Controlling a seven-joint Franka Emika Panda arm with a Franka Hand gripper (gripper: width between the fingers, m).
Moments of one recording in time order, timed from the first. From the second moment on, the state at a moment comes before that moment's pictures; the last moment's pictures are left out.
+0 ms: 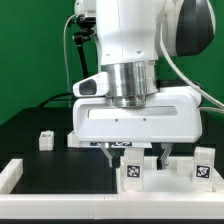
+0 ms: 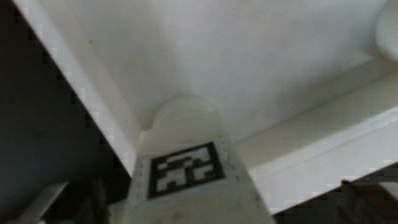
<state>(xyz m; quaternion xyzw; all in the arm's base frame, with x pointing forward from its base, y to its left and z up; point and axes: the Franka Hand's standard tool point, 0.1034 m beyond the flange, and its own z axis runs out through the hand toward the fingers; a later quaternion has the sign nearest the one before) 0.625 0.012 0.061 -0.97 0.21 -0.04 0.06</state>
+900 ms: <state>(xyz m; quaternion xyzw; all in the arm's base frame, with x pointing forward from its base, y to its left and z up) 0.628 0.006 0.060 -0.78 0.62 0.05 0.06</state>
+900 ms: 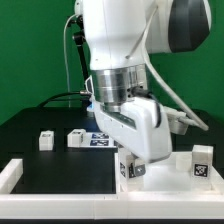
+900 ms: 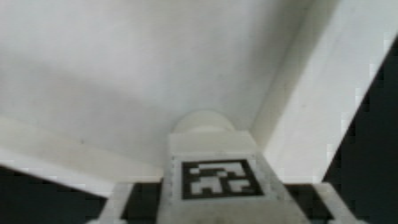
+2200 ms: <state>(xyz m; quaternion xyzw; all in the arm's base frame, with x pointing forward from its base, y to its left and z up) 0.617 0.033 0.098 -0.59 0.80 0.09 0.06</state>
